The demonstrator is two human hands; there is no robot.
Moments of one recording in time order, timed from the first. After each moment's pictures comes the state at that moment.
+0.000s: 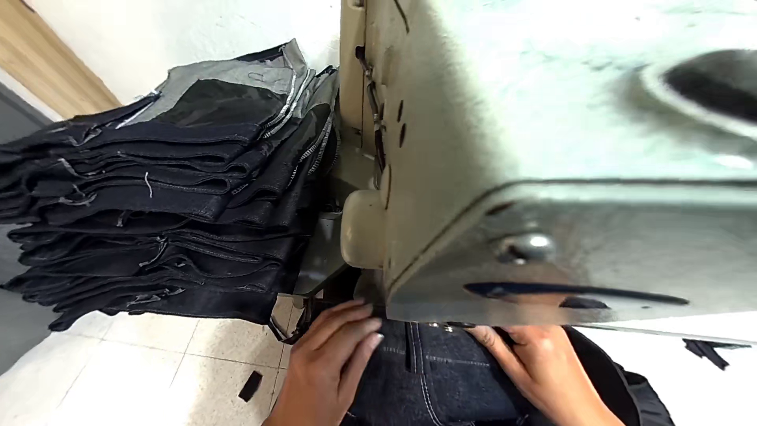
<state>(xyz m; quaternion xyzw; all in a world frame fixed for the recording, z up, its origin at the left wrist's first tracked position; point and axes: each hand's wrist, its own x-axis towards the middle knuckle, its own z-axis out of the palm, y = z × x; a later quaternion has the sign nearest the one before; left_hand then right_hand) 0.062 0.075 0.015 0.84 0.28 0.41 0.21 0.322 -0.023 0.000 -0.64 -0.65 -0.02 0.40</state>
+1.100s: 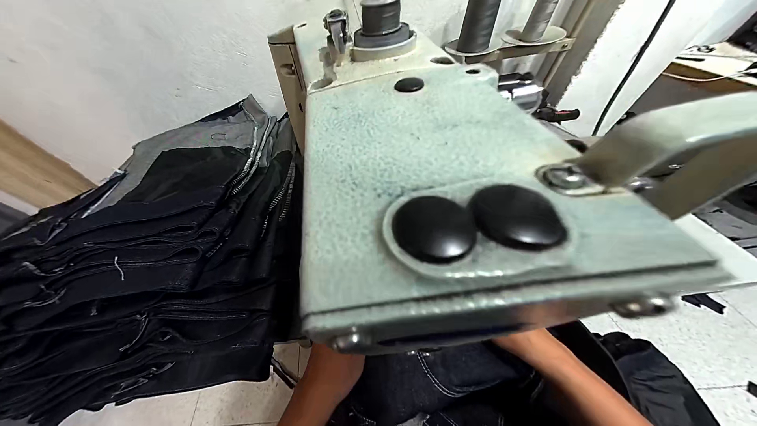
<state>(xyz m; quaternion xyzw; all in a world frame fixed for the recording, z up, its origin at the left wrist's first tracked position) 0.099 0.111 0.024 0.84 0.35 0.28 0.30 0.335 0.006 0.008 -0.68 -0.59 0.02 0.44</state>
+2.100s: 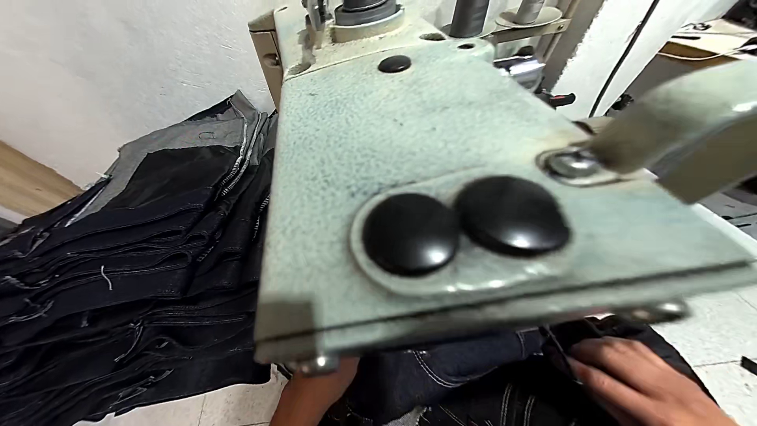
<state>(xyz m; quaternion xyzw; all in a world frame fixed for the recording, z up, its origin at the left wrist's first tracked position) 0.088 0.115 0.026 0.89 0.30 0.27 0.20 0.397 -0.150 -0.032 -0.66 -0.72 -0.05 0.22</state>
